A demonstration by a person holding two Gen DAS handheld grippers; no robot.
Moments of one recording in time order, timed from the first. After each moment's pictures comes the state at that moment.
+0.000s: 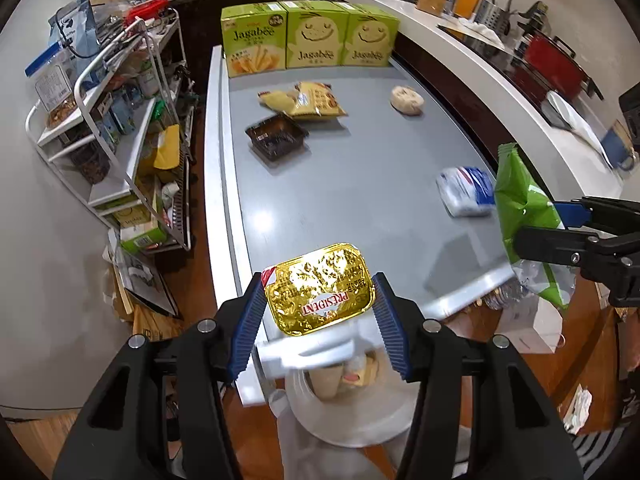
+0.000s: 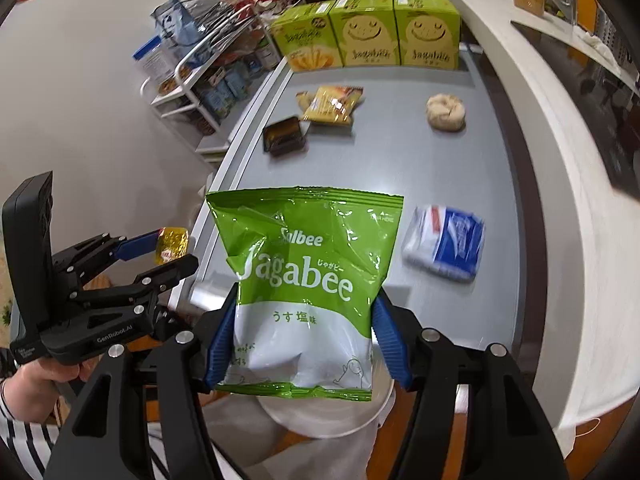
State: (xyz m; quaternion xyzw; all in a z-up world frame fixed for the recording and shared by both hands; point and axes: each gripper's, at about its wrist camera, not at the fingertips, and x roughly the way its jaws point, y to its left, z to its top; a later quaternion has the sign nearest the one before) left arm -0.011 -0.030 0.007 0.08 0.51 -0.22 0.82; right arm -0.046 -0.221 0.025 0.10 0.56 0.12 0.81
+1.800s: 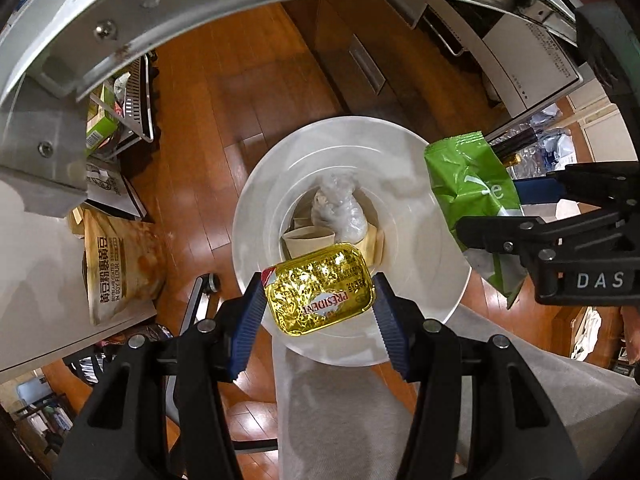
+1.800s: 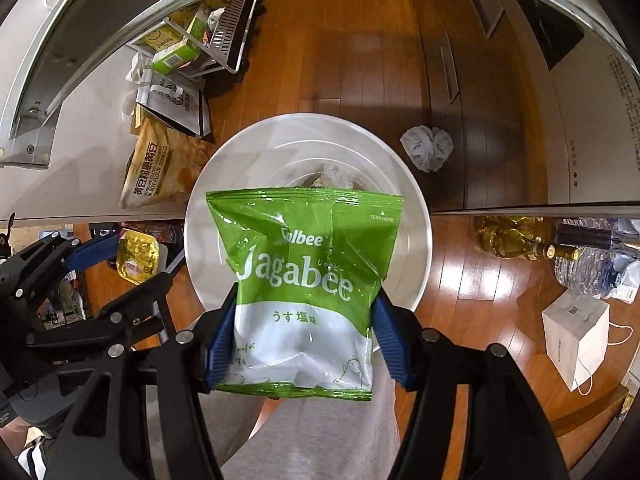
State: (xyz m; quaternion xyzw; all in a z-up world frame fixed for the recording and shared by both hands) left arm -0.092 -0.049 -0.169 0.15 0.65 -0.23 0.70; right arm -0.108 -0.201 -0.188 0.12 0.72 0.06 0.68
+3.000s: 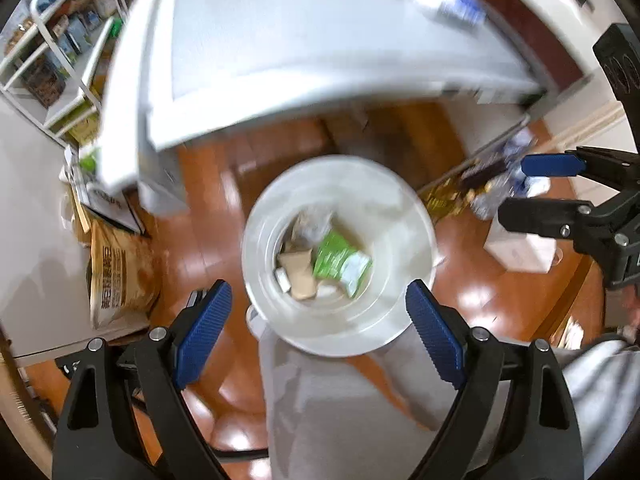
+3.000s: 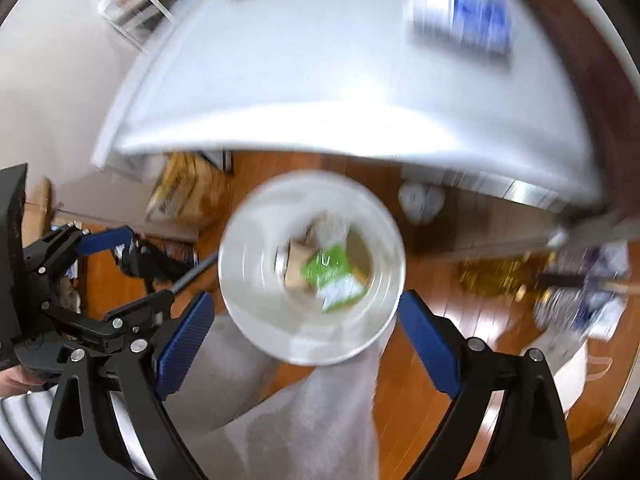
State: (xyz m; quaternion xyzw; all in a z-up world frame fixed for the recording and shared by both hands) left arm -0.099 -0.023 -0.087 0.10 0.61 -0.26 0.74; right arm -0.119 -0.209 -0.073 0.08 0.65 0.09 0.75
